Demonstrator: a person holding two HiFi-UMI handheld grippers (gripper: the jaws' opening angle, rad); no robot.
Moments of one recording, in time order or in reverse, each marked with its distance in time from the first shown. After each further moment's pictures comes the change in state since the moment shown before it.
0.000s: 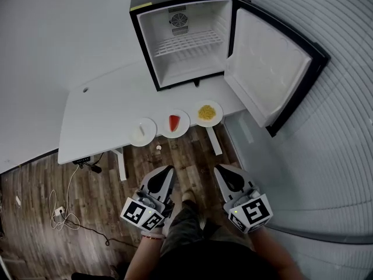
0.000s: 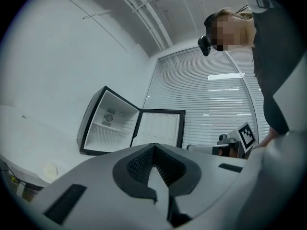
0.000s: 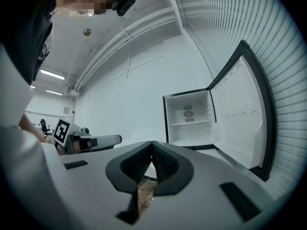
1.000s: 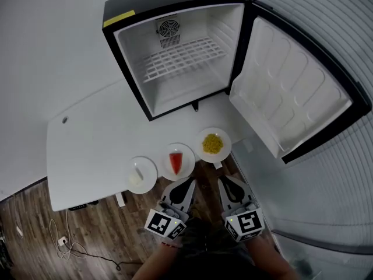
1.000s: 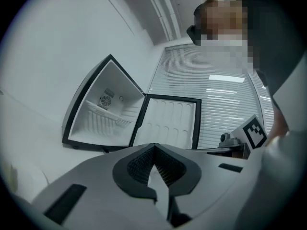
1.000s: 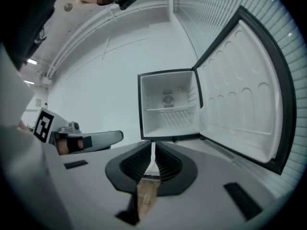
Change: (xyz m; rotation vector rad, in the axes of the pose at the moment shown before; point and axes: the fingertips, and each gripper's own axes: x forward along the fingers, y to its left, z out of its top) left arm 0.132 0.105 -0.053 -0.078 0.062 -0.124; right arm 0.138 -0.089 -0.062 0.055 0.117 -0.304
